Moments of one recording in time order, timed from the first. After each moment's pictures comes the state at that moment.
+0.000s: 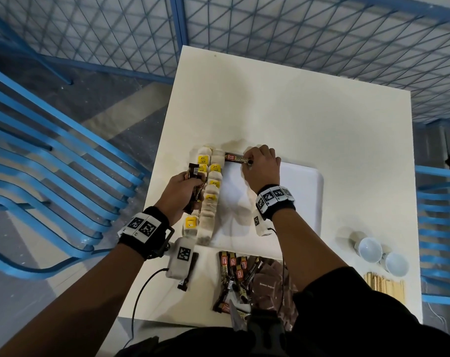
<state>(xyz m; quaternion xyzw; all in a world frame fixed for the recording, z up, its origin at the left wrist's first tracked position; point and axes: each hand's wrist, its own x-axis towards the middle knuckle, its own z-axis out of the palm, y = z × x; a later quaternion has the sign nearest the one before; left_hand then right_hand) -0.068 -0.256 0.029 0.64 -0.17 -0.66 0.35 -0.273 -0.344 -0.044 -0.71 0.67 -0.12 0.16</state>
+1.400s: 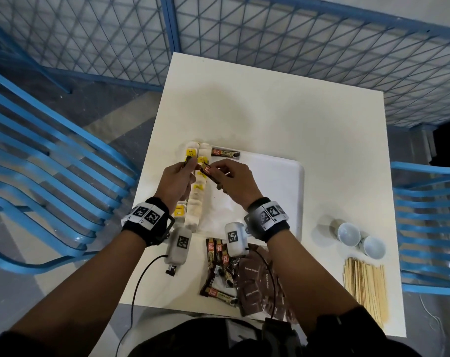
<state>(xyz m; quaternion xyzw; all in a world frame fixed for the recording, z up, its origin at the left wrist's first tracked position) -0.097 -0.241 0.045 0.67 -0.23 -0.60 0.38 -0.266 -0.267 0.042 -0.55 0.57 -0.26 0.56</state>
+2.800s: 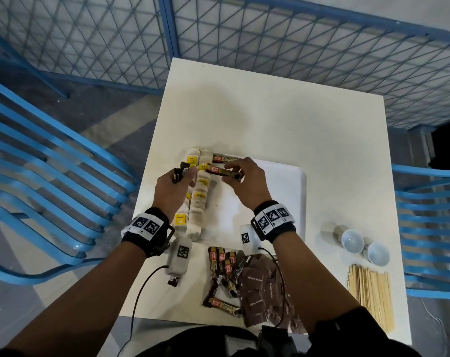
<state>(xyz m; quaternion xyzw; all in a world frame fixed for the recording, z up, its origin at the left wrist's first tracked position) -0.086 -0.244 0.028 0.73 -0.30 -0.49 0.36 -0.288 -0.292 0.012 -0.67 0.58 -0.25 0.38</state>
